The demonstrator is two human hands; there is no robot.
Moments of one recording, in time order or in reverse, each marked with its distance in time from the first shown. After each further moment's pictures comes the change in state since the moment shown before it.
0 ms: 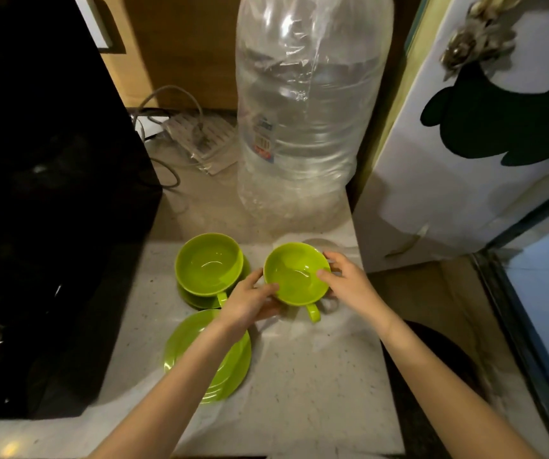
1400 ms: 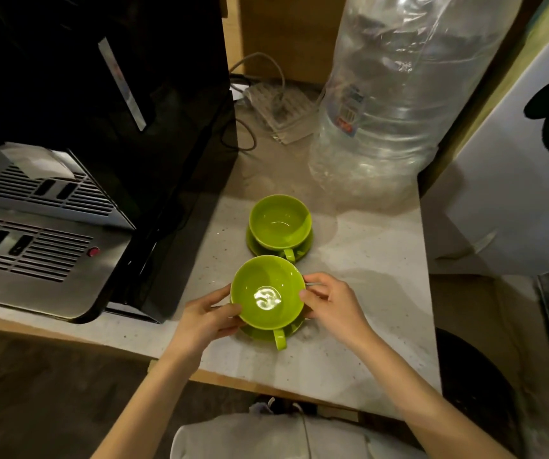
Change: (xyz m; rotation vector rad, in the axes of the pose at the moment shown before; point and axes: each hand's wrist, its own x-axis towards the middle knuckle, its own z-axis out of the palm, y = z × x) left_hand -0.126 -0.060 -0.109 -0.050 0.349 0.061; right_hand -0.084 -0.010 0.107 0.072 -0.249 -0.068
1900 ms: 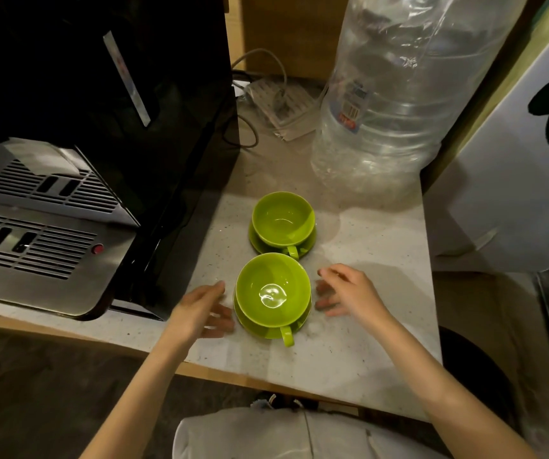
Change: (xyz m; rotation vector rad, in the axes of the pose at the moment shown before) left_hand 0.008 0.005 -0.016 0.150 0.040 -0.081; right_hand 0.014 -0.003 -0.023 0.047 0.020 0.192
